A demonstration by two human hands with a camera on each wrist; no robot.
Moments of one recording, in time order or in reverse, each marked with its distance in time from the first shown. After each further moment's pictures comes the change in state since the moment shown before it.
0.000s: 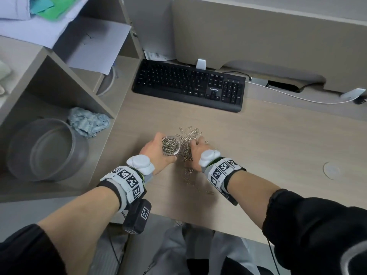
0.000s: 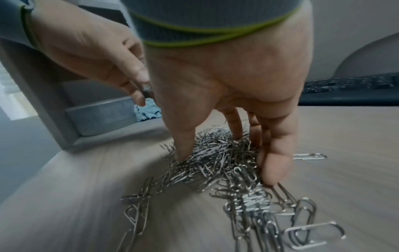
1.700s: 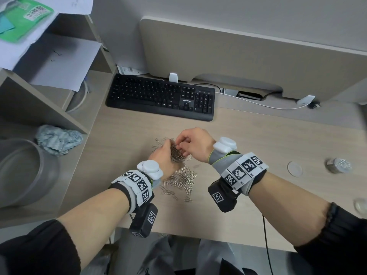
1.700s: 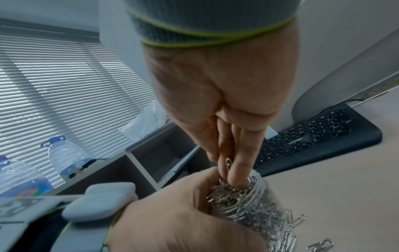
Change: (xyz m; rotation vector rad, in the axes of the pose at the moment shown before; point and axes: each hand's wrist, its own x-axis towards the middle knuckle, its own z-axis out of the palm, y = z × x) left_hand 0.018 0.077 0.040 0.012 -0.124 0.130; right_hand -0.054 0.071 -0.088 0.909 0.163 -0.250
